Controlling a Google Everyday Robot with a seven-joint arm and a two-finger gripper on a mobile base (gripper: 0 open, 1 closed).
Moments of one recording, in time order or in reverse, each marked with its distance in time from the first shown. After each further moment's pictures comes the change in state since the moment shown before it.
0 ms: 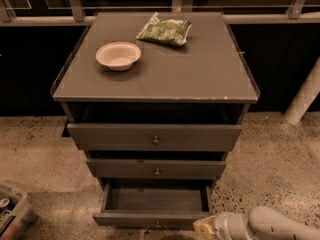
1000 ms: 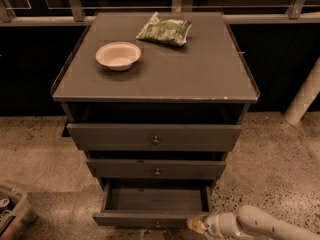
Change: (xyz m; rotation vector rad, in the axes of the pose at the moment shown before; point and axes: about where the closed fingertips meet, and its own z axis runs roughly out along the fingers) arm 0.018 -0.051 0.083 -0.086 -0.037 0.050
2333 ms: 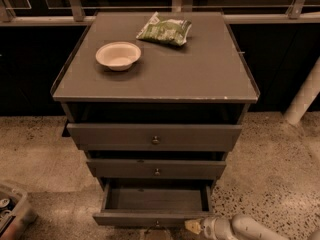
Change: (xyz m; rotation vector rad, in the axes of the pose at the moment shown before) arm 0.034 -0.072 0.069 0.014 -0.089 0.156
